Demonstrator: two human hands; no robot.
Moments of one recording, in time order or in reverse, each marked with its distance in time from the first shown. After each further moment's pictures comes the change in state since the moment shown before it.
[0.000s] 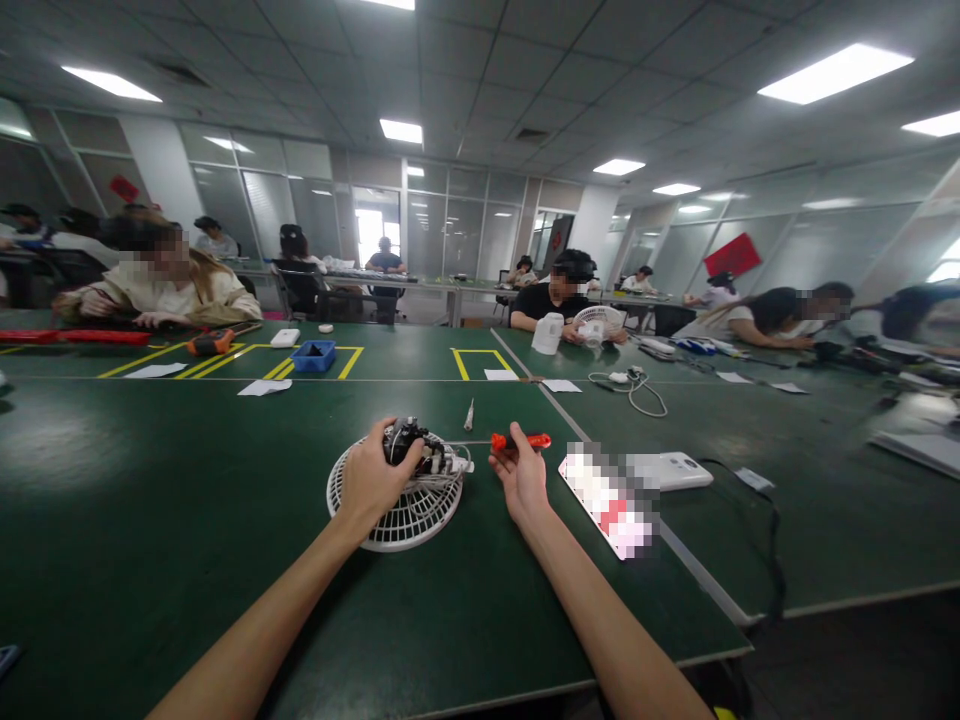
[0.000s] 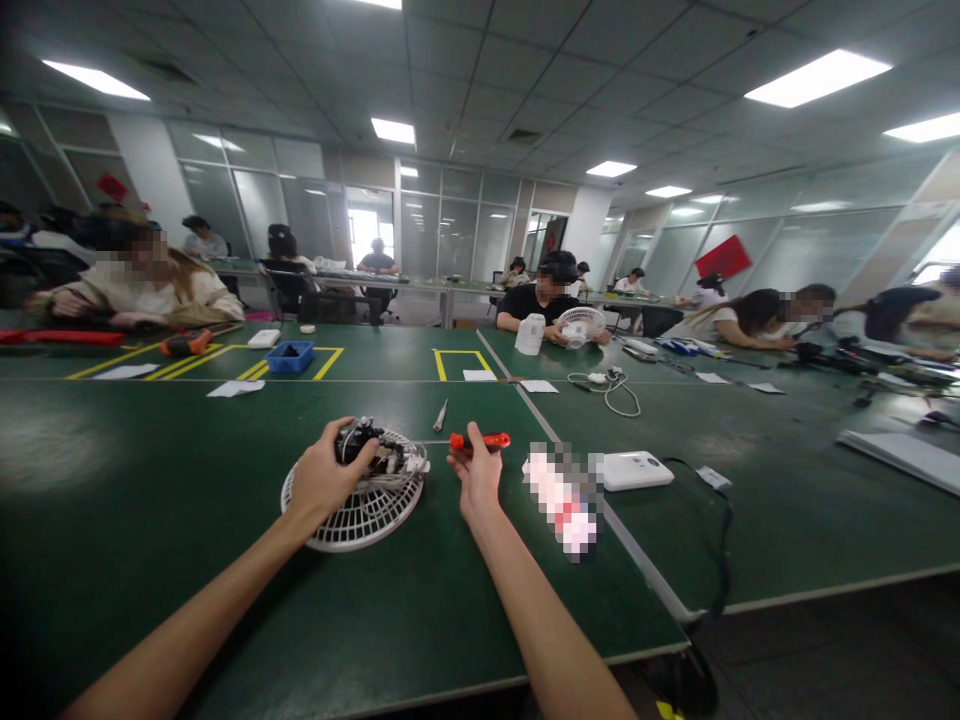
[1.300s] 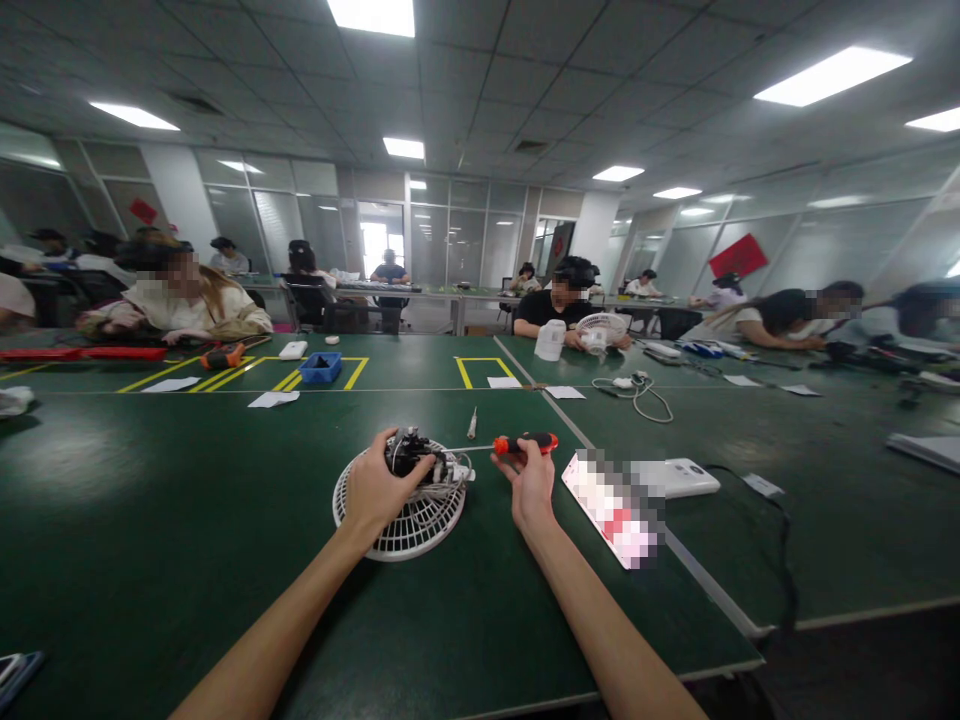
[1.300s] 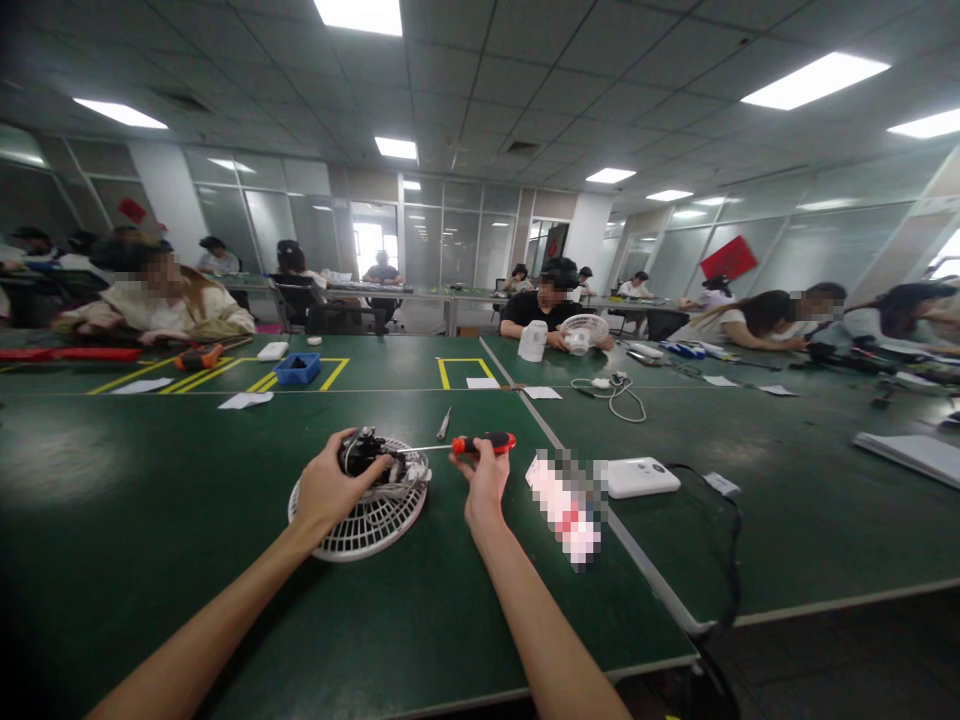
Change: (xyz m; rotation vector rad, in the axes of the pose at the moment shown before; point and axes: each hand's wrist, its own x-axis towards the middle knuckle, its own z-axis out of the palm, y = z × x) left_hand -0.002 -0.002 0.000 -0.009 0.021 -0.016; right_hand -0.001 -0.004 0.002 0.018 -0.034 -0.163
